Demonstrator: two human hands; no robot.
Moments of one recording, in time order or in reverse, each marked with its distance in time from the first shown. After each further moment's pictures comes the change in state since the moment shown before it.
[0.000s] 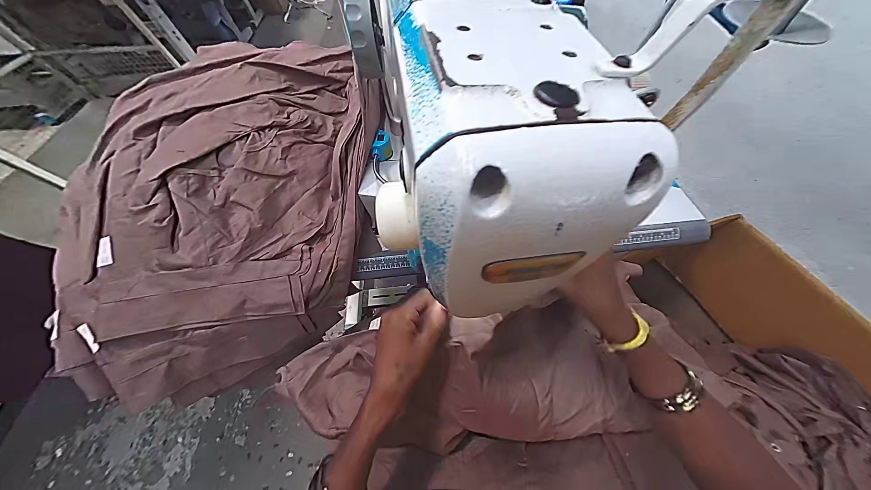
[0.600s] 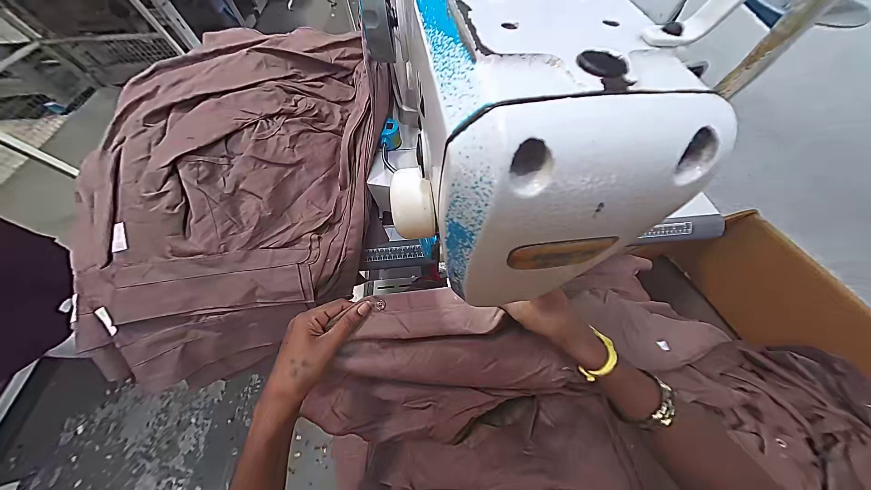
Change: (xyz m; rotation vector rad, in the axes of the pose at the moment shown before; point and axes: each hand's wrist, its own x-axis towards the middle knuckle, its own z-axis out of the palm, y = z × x) left_hand -0.008 -0.062 -0.107 0.102 -0.066 -0.216; right_hand -0.020 -0.045 0.036 0.213 -0.342 0.214
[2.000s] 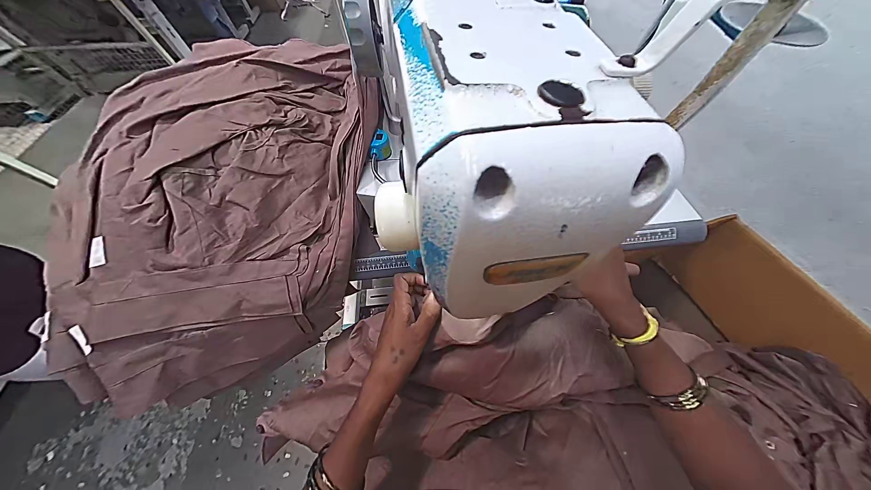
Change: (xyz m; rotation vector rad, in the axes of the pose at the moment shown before) left_hand 0.014 0.071 0.102 -0.262 -0.026 0.010; right_hand 0.018 0.043 -0.062 -0.231 0.368 -0.085
